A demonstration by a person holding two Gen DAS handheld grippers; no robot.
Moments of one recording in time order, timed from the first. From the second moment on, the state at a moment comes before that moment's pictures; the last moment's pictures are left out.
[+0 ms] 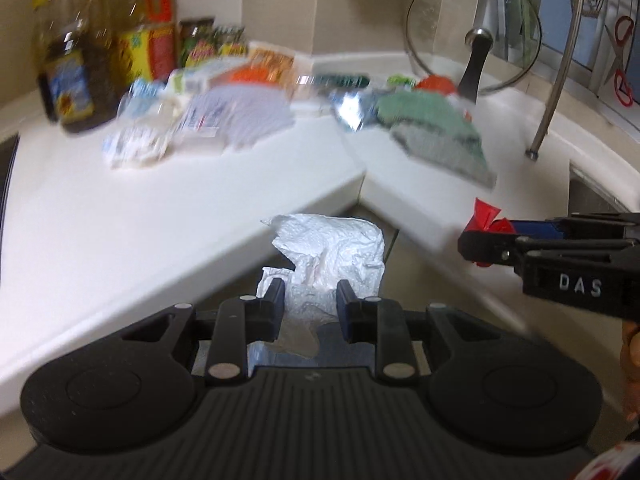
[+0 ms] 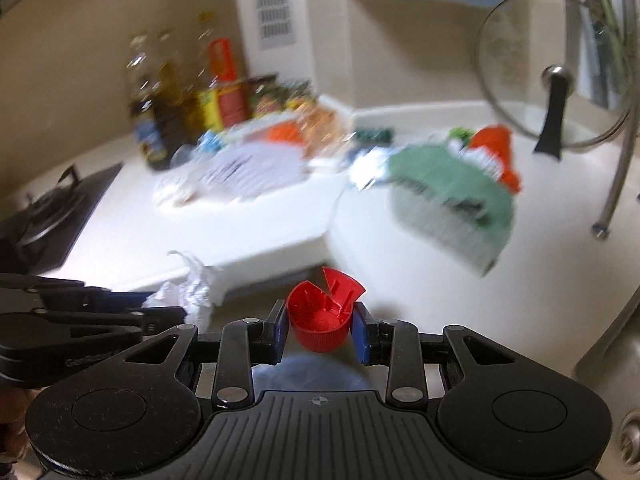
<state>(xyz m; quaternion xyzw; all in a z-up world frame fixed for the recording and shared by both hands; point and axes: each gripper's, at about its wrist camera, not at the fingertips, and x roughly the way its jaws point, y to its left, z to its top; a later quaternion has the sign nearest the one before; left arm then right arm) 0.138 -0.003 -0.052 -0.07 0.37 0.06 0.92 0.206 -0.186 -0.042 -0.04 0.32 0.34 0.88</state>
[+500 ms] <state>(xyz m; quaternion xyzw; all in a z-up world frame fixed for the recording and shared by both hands) 0.143 0.013 -0.175 -0.14 0.45 0.07 0.88 0.211 -0.144 -0.178 -0.14 0.40 0.37 0.83</state>
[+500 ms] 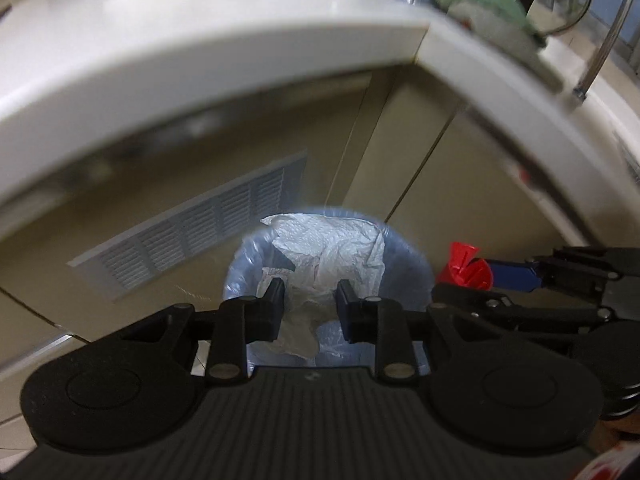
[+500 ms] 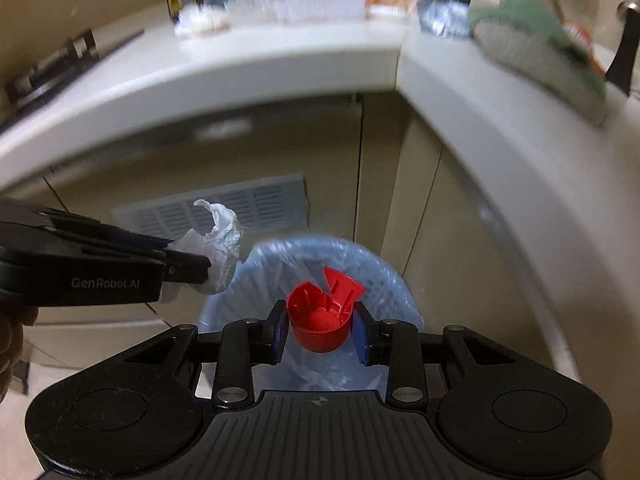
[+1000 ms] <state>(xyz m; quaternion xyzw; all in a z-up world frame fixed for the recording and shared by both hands) 0.180 0.020 -0.259 -0.16 0.52 0.08 0.84 0.255 -0.119 -0.280 -0.17 0.49 0.37 0.77</state>
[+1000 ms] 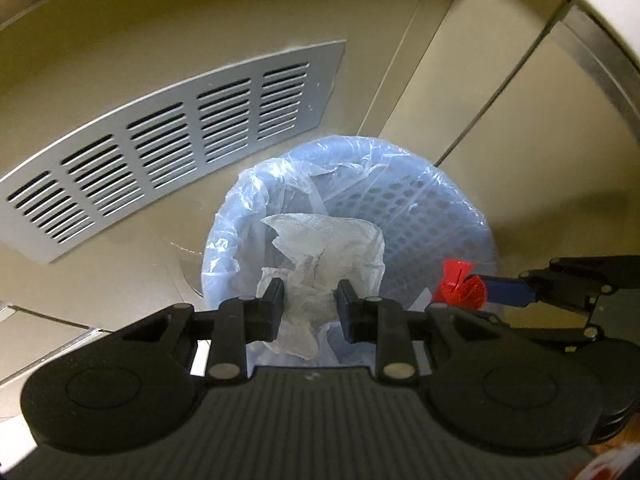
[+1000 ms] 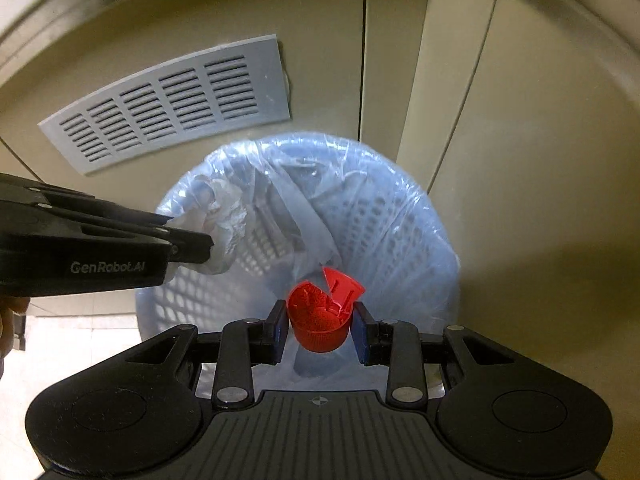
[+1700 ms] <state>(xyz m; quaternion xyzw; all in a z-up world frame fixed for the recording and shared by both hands) 0.187 0.024 -0.262 -0.17 0.52 0.08 0.83 0.267 -0.111 -0.296 -0.18 0.50 0.36 0.77</state>
